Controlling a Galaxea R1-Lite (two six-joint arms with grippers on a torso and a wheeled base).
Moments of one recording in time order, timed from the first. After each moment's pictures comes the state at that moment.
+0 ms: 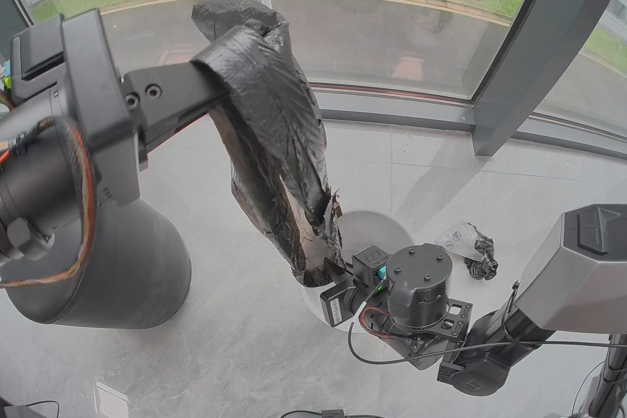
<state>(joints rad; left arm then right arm) -0.94 1.26 -0.99 -0.32 0.07 -0.68 0.89 2.12 -0.71 -1.19 -0.36 0.03</state>
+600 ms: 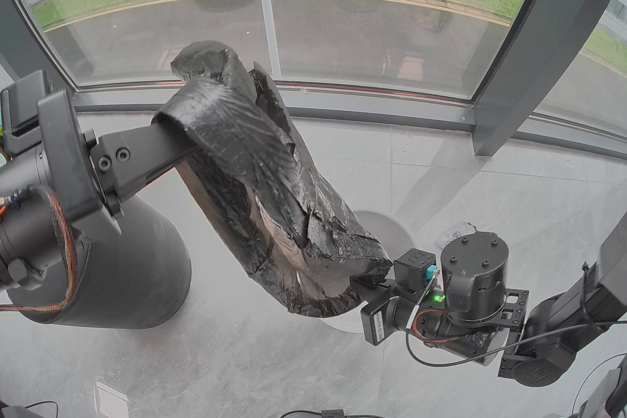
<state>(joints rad) -0.86 1.19 -0.86 -0.33 -0.01 -0.70 0.86 1.89 -0.56 -0.99 -0.21 0.09</state>
